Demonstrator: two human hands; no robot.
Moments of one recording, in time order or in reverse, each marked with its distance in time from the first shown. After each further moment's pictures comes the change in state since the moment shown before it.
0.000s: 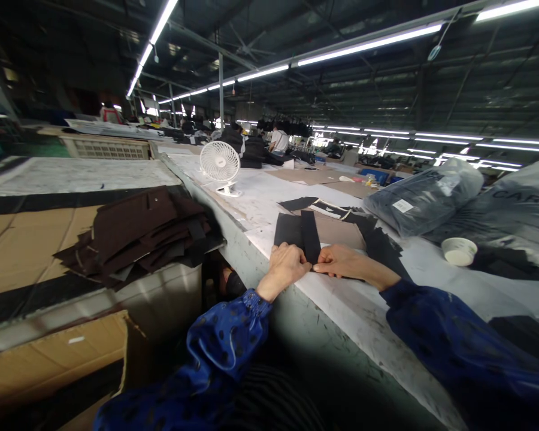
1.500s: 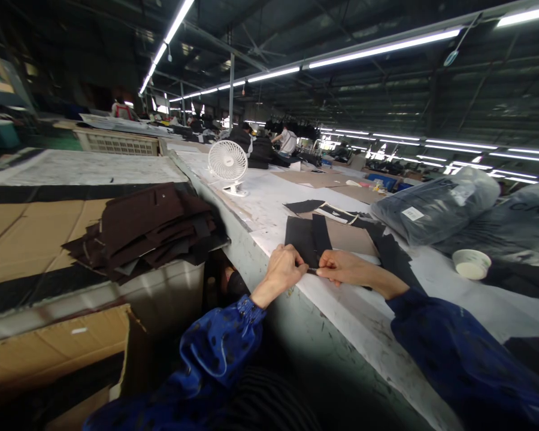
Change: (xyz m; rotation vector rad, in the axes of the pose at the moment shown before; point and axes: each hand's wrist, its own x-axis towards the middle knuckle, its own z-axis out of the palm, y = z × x) left_hand -0.008 -0.022 0.000 -0.211 0.148 0.016; right_hand 0.010 0.012 0.008 0.228 -0.065 -0.077
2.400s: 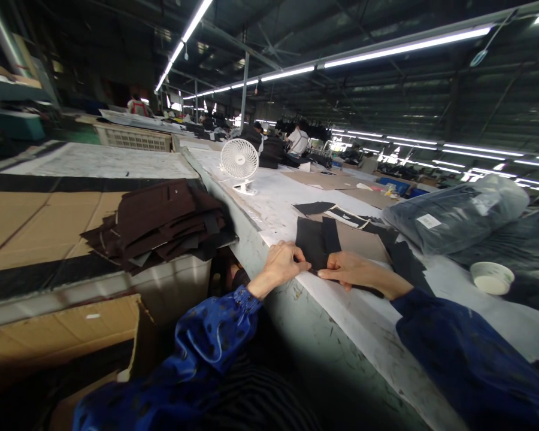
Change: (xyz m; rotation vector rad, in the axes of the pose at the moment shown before) left_hand 0.001 -0.012 -0.023 -0.024 -0.036 -0.025; right_hand 0.001 -0.041 -0.009 -0.199 -0.061 0.132
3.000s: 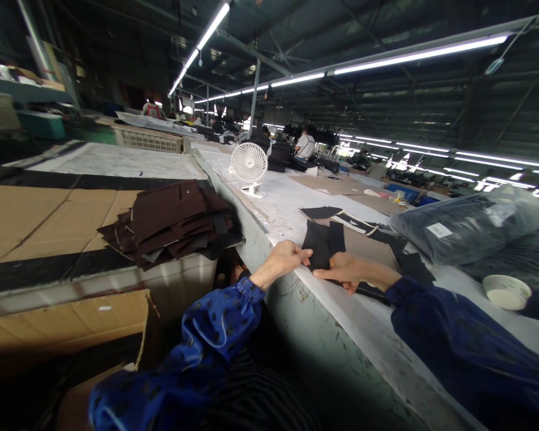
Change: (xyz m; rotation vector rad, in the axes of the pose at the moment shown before) left_hand 0.010 -0.013 -0.012 -0.176 -0.048 -0.154; right_hand 0.009 -0.032 -0.006 0.020 -0.134 0.182
